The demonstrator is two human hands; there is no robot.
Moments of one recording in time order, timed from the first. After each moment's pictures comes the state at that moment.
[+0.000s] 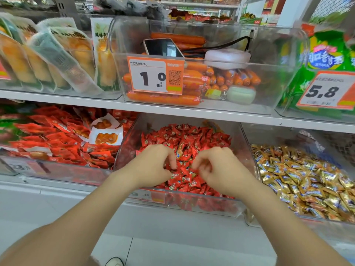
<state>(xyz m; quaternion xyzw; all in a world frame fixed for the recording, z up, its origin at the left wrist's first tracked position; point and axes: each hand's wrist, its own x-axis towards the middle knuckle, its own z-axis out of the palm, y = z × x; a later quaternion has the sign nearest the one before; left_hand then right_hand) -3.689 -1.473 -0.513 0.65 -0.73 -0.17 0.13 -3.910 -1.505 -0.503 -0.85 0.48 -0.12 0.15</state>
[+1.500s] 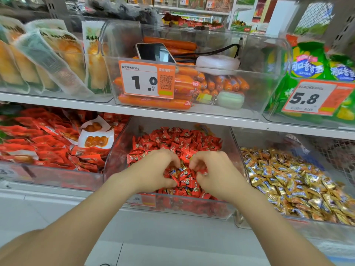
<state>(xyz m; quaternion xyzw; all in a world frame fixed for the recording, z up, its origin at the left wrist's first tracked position) -3.702 -1.484 -0.522 0.57 -0.79 -0.17 0.14 -3.923 -1.509 -0.511 -0.85 0.47 -0.17 0.14</state>
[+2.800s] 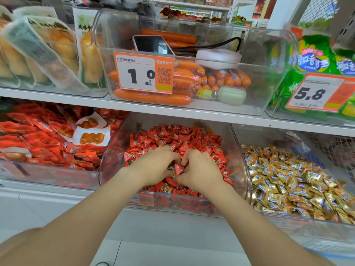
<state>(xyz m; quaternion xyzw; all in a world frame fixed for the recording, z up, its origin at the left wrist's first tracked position) -3.706 -1.516 -0.544 0.58 -0.80 -0.13 0.05 -3.879 -1.530 -0.550 -0.80 0.56 -0.13 0.13</state>
